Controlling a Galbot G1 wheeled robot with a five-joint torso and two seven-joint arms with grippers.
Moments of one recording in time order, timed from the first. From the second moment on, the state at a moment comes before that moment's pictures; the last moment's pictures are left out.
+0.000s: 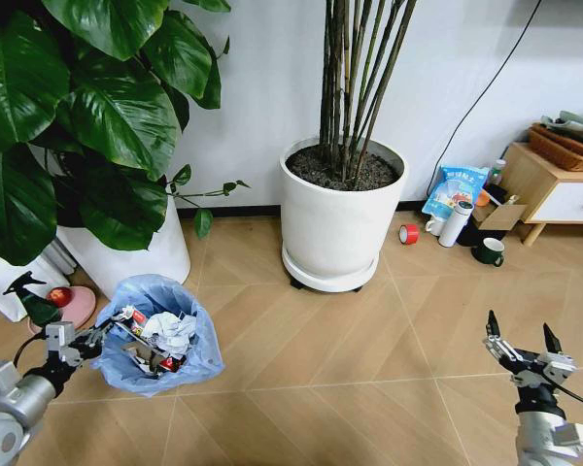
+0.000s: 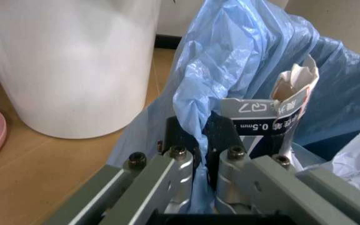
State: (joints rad) left arm 1.63 -0.85 -0.85 -1.77 -0.88 0.10 0.31; right arm -1.64 1.37 0.91 1.79 0.45 0.43 -0.11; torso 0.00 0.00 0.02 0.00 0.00
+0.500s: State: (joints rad) left arm 1.61 -0.86 -0.84 -1.79 -0.88 0.12 0.28; right arm -1.63 1.36 0.90 1.77 0.45 0.46 -0.14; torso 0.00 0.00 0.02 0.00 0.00
